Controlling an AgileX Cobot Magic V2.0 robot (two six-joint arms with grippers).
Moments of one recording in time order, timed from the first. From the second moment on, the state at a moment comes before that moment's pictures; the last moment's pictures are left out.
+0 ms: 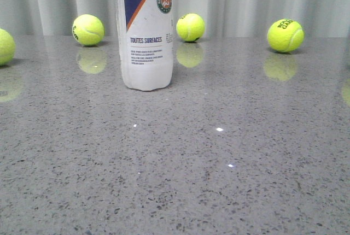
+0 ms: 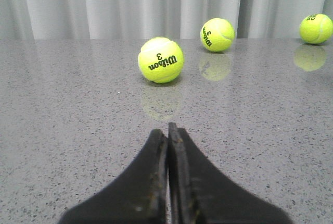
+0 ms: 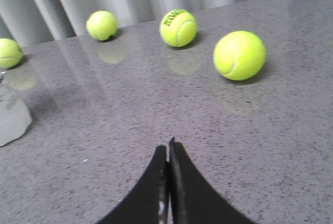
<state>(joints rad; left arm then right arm) -0.05 0.00 0.00 -0.02 0.14 0.03 0.12 0.14 -0.29 -0.04 0.42 0.31</state>
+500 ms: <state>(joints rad) -0.05 0.00 0.00 -0.02 0.14 0.03 -0.05 0.03 -0.01 0.03 0.08 0.07</state>
